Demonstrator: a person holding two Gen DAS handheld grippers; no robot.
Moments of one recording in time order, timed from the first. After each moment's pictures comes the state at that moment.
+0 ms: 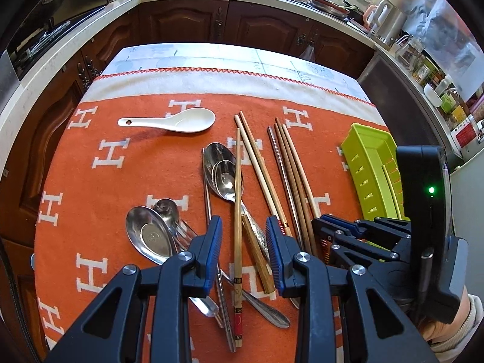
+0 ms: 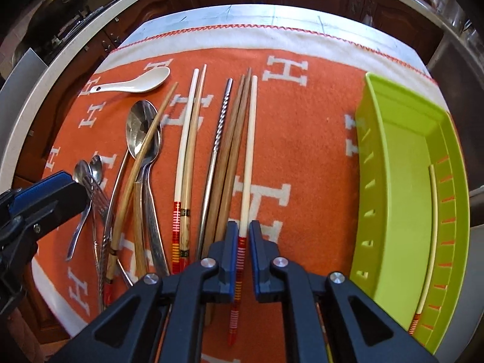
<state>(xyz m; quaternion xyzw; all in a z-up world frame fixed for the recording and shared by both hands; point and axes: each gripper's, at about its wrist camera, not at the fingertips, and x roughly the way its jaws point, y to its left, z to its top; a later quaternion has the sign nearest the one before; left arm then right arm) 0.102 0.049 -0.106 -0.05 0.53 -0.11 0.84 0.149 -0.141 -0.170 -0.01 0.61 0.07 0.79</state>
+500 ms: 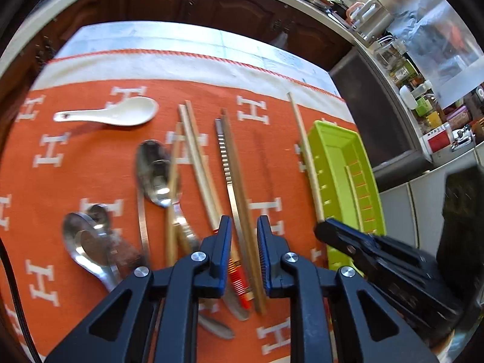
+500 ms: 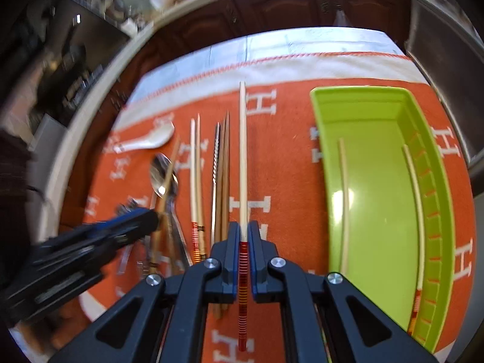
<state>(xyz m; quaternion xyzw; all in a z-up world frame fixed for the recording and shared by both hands) 0.133 0.012 -0.116 -0.12 0.57 -0.18 0.80 0.125 -0.209 -0.115 0.16 0.55 0.08 0.81</state>
